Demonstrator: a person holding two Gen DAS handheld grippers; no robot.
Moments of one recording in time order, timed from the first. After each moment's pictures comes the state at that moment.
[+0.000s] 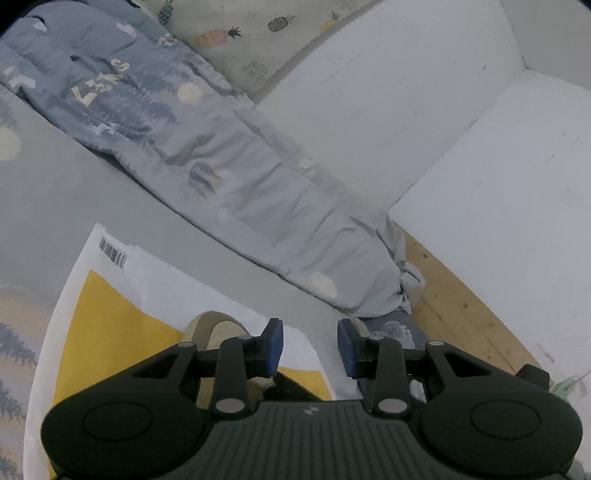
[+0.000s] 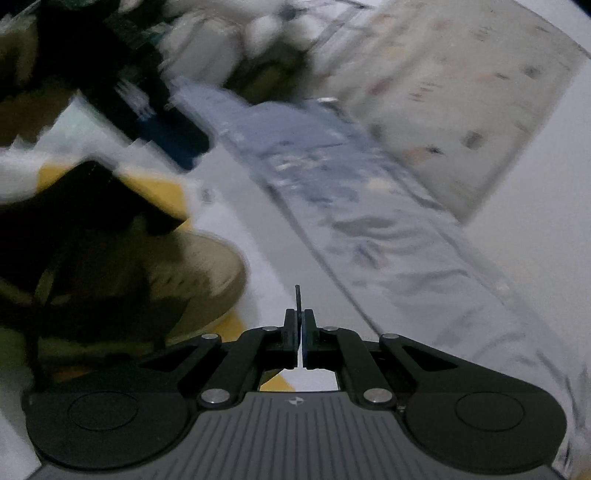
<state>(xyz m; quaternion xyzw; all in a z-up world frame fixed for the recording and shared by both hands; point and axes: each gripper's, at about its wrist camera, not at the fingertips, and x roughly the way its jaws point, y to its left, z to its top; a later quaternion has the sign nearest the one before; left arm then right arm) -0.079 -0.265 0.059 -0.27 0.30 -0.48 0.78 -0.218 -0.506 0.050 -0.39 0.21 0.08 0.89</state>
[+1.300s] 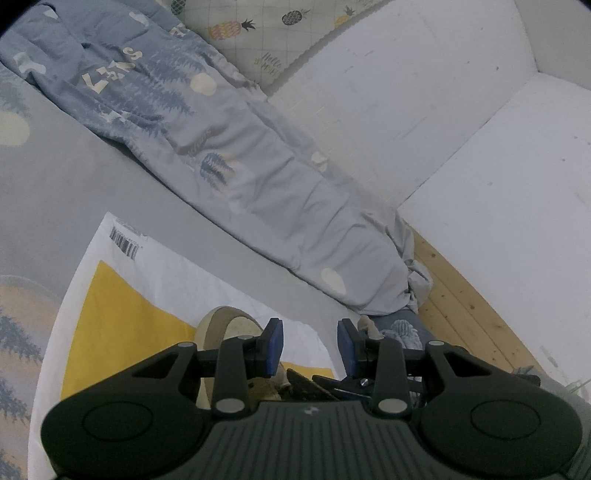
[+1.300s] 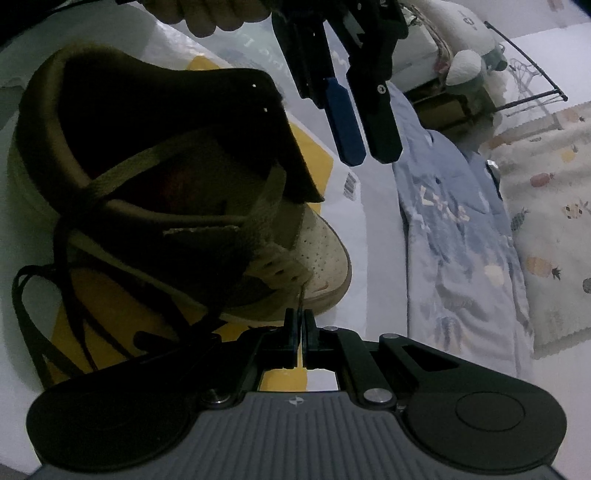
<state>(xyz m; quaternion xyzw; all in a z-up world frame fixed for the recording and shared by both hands) -0.067 -0.263 0.052 -0.27 0.32 -0.47 0.78 -0.188 -0.493 0.020 -0.58 0.23 0.26 0.74</state>
